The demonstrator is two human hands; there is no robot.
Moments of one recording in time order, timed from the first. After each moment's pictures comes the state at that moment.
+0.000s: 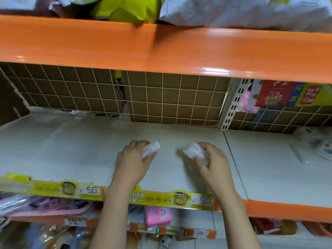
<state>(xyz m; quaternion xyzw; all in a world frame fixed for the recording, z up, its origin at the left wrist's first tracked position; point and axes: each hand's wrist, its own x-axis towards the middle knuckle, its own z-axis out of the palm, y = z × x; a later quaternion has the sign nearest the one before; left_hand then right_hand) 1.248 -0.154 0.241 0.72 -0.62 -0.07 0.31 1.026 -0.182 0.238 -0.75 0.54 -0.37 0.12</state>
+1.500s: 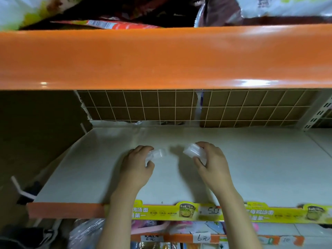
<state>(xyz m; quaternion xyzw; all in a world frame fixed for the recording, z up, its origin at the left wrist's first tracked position) 1.556 -0.152 0.232 0.70 -0.65 -0.09 0.28 1.340 -0.180 0.219 -0.73 0.55 -0.38 0.11</state>
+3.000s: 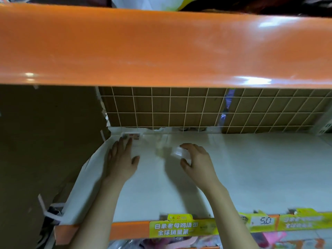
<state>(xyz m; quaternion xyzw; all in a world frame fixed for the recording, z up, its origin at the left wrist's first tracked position) 1.730 -0.217 0.173 0.74 -0.66 -0.04 0.15 1.486 -0.203 0.210 -0.77 0.55 -0.31 0.10</state>
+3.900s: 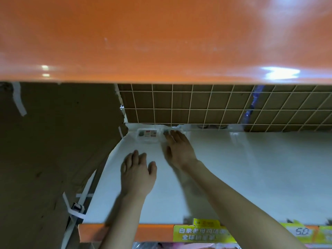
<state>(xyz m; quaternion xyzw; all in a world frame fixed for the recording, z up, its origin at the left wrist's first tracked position) 1.727 -0.180 0.161 0.78 -0.62 -0.03 0.12 1.587 -0.280 0.167 -0.85 0.49 -0.19 0.05</state>
